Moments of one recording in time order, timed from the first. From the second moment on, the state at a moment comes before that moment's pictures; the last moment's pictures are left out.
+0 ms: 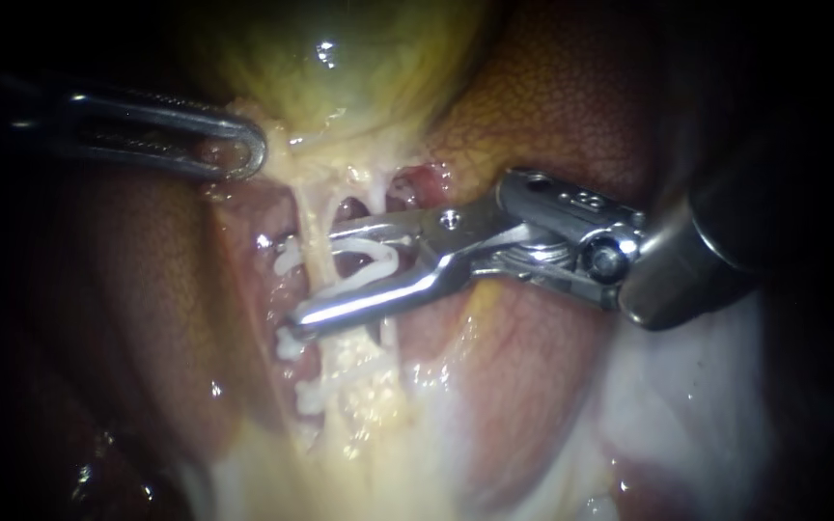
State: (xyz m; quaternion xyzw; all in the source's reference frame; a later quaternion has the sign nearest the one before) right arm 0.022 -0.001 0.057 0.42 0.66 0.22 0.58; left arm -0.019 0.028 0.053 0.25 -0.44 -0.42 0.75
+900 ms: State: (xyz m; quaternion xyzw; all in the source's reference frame) right arm 0.022 0.001 0.055 0.45 0.64 0.31 0.55; left arm -0.019 0.028 0.053 0.25 -0.44 -0.42 0.75
